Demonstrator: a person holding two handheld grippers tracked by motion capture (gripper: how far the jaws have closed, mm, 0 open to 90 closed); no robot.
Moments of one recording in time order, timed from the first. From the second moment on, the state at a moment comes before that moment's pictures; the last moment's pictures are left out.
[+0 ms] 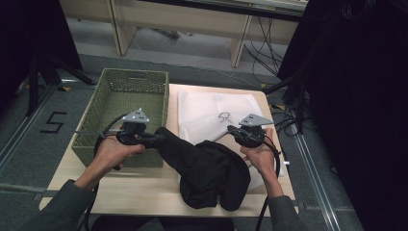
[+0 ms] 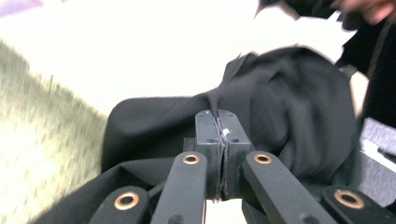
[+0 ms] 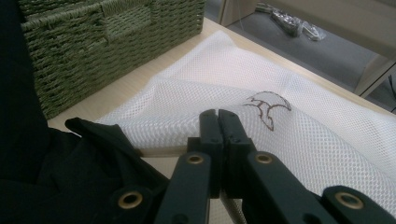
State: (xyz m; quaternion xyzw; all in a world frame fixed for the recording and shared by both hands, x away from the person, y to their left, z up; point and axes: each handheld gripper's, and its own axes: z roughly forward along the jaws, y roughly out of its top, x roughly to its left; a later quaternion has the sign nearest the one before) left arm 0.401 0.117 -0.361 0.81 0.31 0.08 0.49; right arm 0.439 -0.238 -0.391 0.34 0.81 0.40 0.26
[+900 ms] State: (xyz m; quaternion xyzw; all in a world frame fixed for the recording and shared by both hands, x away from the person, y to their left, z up) left arm 0.369 -0.073 -0.433 0.87 0.18 -0.06 0.46; right arm 0.440 -0.243 -0.391 0.35 0.80 0.42 0.25
